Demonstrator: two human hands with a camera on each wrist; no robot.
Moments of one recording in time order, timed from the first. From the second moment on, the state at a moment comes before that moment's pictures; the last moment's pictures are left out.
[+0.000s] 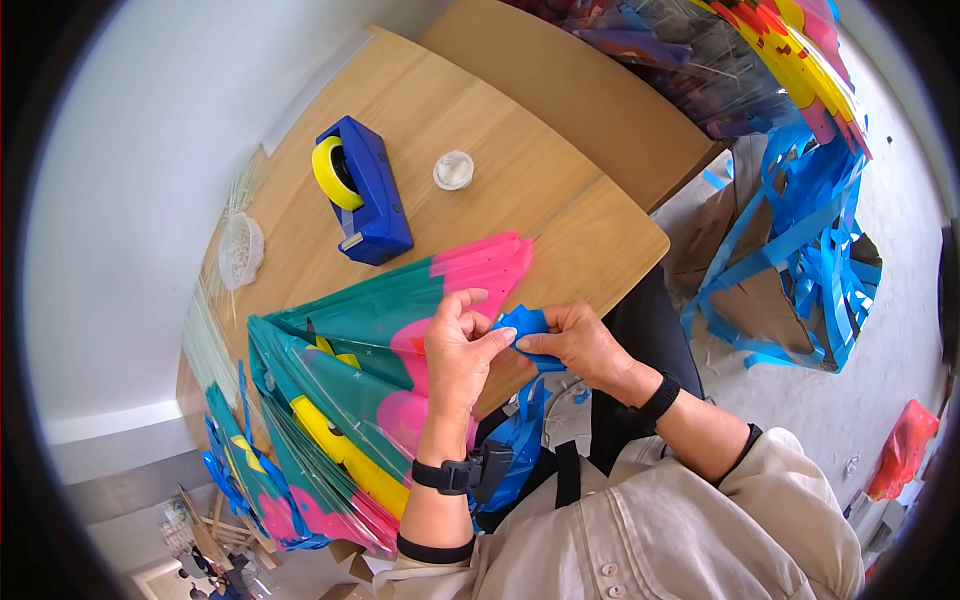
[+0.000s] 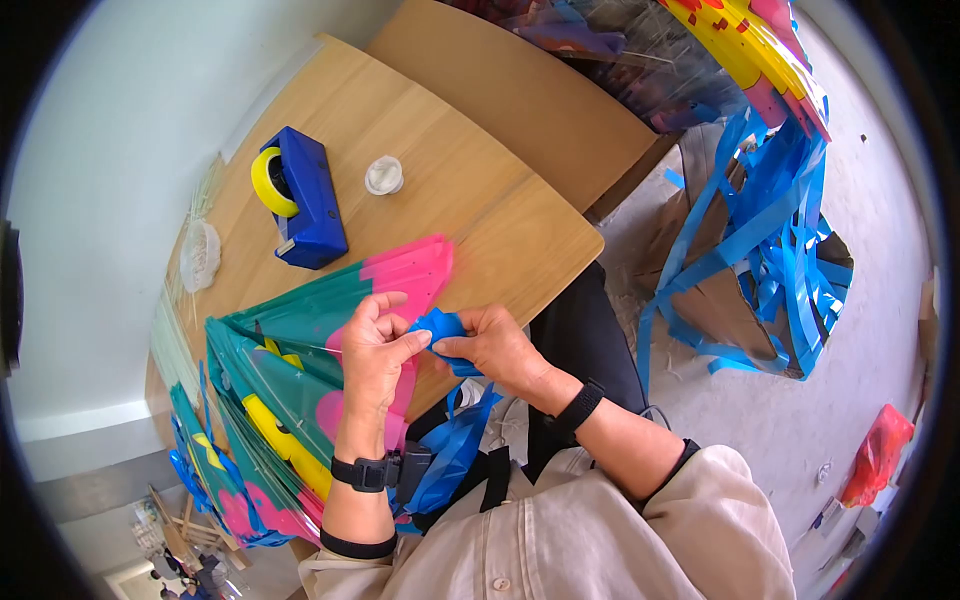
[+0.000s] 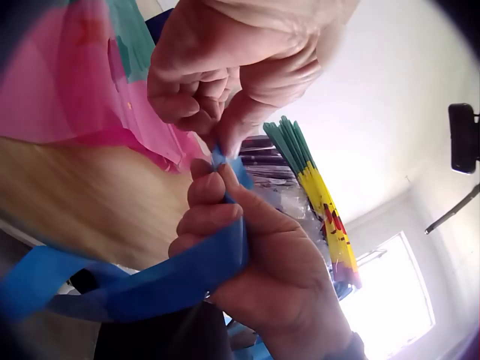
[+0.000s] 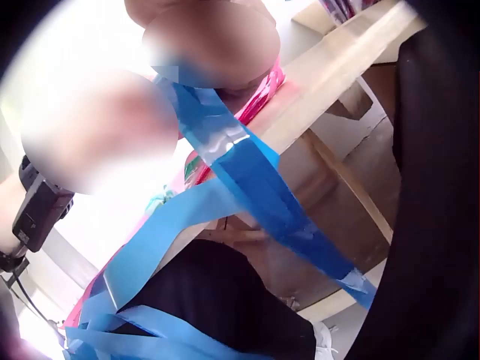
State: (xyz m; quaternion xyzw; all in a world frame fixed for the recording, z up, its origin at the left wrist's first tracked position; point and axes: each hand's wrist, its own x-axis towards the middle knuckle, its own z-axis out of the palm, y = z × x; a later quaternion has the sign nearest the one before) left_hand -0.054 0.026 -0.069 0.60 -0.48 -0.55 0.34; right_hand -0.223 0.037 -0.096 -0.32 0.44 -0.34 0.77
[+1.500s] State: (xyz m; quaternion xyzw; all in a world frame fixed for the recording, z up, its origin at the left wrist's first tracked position) left_hand -0.067 0.001 -0.135 0.67 -0.64 -0.16 0.35; right_hand -0.219 0.022 -0.129 -0.82 0.48 -0.25 0.18
